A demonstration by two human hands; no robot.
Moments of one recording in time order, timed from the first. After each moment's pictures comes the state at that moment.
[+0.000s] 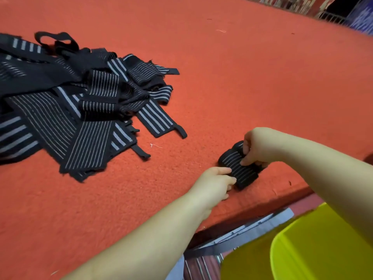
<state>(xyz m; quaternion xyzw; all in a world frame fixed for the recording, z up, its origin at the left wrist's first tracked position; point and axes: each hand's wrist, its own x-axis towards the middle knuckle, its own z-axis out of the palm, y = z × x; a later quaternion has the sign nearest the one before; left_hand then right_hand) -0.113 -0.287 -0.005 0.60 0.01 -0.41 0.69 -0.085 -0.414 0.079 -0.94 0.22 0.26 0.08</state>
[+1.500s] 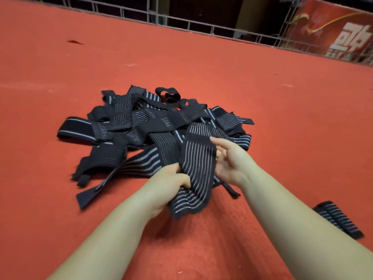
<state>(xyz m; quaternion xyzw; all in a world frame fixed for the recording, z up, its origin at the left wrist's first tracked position) -0.064 -0.018 0.041 0.69 -0.01 -0.16 0.71 -0.008 -0.171 0.068 -0.52 0.14 0.19 0.82</state>
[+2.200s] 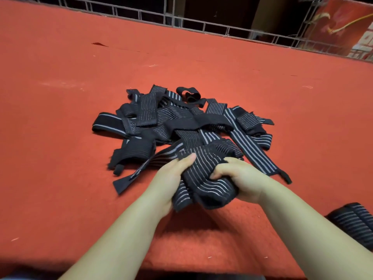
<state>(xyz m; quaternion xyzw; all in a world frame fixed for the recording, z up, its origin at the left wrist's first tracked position) -0.087 0.021 0.039 0.46 0.07 -0.13 0.88 -0.064 -0.128 0.066 -0.68 -0.06 0.30 0.66</state>
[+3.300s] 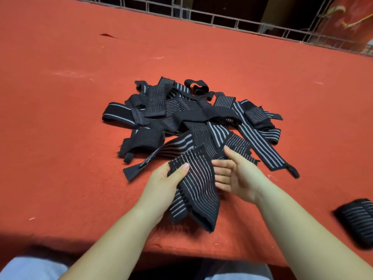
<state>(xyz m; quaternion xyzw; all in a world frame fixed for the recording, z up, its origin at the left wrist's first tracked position) -0.120 0.045 0.008 0.59 0.08 -0.01 0.81 -0.058 -0.126 0.031 -0.63 0.17 0.27 0.71</state>
